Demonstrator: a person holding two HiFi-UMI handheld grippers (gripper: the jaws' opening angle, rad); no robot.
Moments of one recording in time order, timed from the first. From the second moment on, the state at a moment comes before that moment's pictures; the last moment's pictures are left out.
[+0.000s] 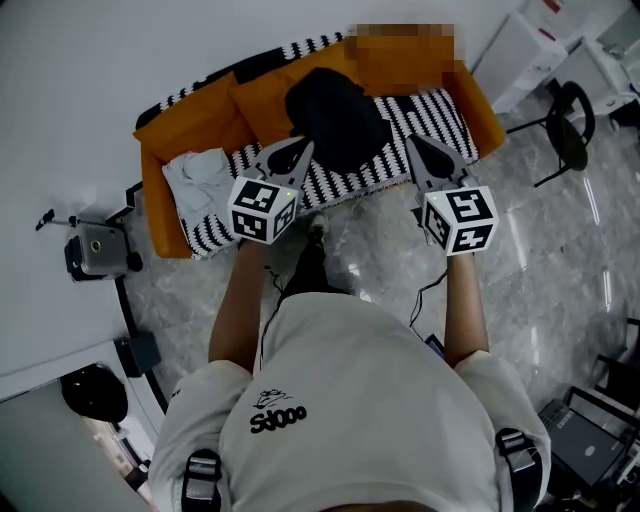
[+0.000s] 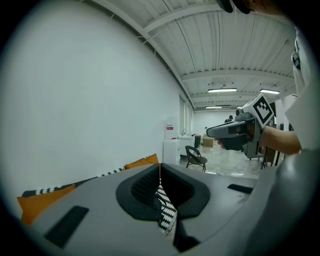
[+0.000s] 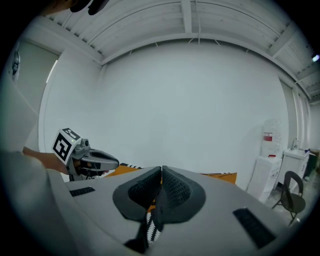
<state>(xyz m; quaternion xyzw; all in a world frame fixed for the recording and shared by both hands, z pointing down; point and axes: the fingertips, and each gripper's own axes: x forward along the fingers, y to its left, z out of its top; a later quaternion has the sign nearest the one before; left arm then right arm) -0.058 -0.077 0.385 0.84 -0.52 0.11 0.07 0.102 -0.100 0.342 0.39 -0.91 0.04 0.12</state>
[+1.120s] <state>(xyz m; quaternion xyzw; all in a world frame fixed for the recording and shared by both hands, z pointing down) -0.139 -0.360 0.575 0.86 -0.44 0.15 0.22 0.013 -0.356 0.460 0.44 -0.87 0.10 0.19</state>
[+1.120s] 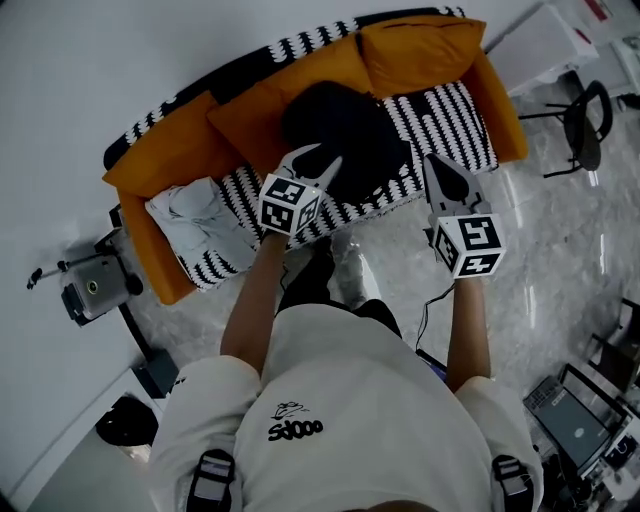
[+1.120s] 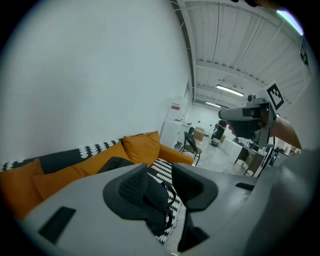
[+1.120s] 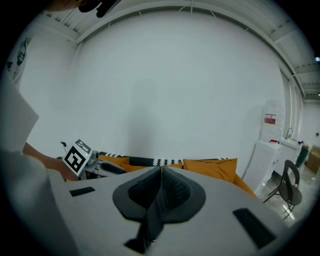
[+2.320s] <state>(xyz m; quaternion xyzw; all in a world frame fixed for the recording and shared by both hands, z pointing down) -0.167 -0.494 0.785 0.82 -0.45 0.11 0.34 0.025 -0.459 0.609 0.49 -0.81 0.17 0.26</state>
